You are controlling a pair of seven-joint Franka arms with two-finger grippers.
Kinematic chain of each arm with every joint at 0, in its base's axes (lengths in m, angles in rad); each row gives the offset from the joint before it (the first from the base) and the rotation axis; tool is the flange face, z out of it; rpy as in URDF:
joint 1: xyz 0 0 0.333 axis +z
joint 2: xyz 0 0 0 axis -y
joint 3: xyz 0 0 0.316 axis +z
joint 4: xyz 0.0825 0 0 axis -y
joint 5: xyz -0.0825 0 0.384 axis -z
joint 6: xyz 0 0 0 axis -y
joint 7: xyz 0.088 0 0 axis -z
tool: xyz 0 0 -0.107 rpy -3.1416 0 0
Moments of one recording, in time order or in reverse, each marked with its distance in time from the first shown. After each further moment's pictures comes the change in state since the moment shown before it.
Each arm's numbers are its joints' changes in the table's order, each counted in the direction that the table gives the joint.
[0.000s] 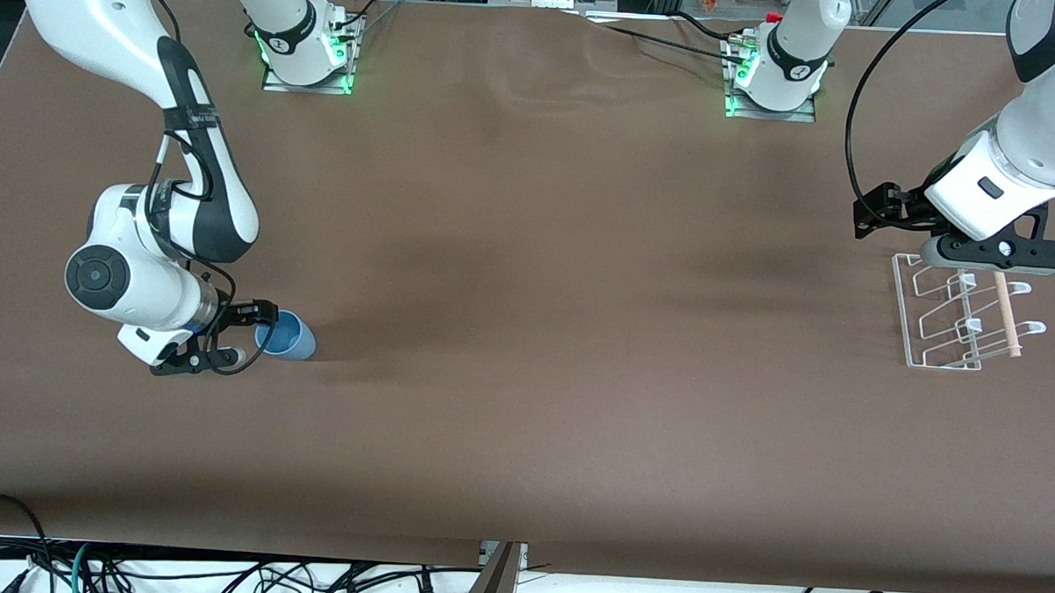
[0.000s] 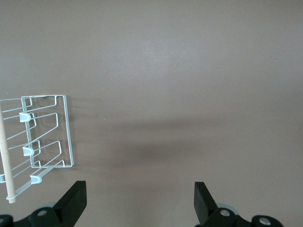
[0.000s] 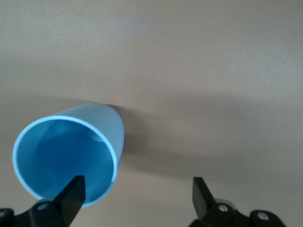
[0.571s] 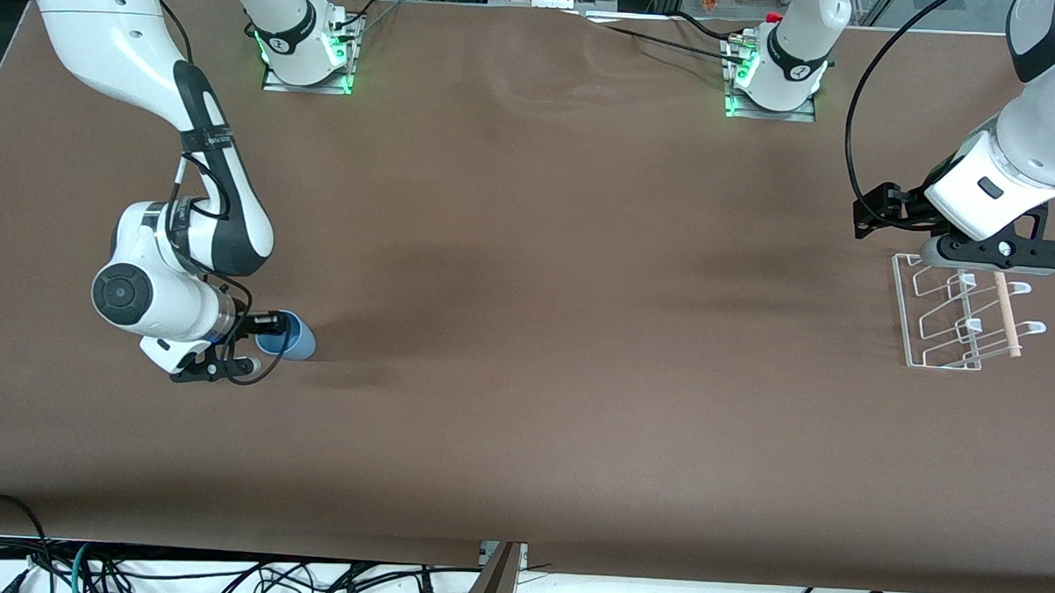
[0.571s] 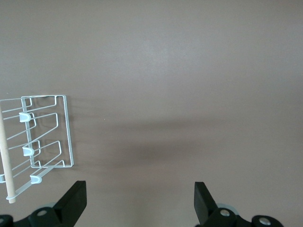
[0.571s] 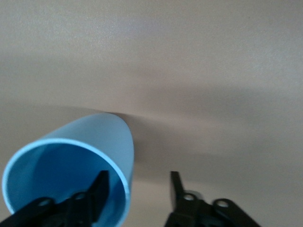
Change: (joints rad) left arm 0.000 0.000 0.000 0.000 0.000 0.000 0.000; right arm 0.017 -0.062 0.006 0.036 -0.013 0.007 0.071
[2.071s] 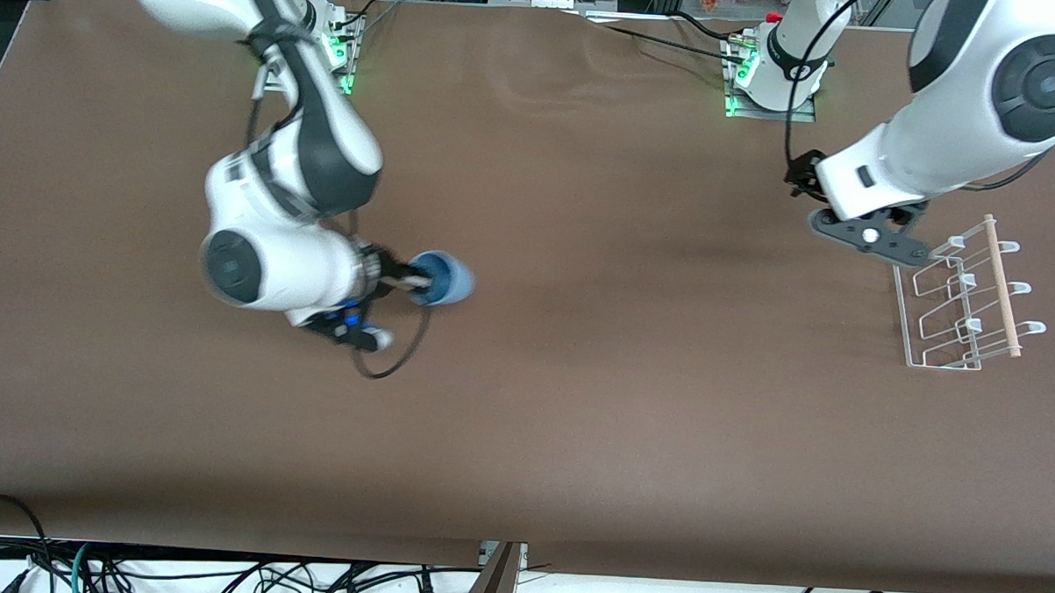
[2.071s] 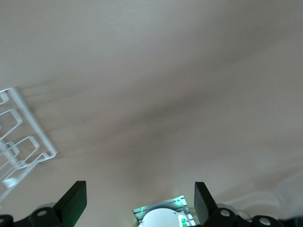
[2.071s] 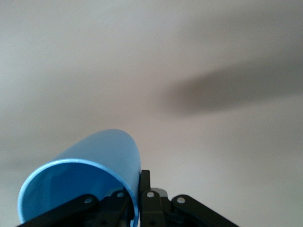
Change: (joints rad) left arm -0.124 -0.055 -0.015 -0.002 0.045 -0.164 0.198; right arm 0.315 0.006 0.045 0.395 -0.464 -0.454 0.712
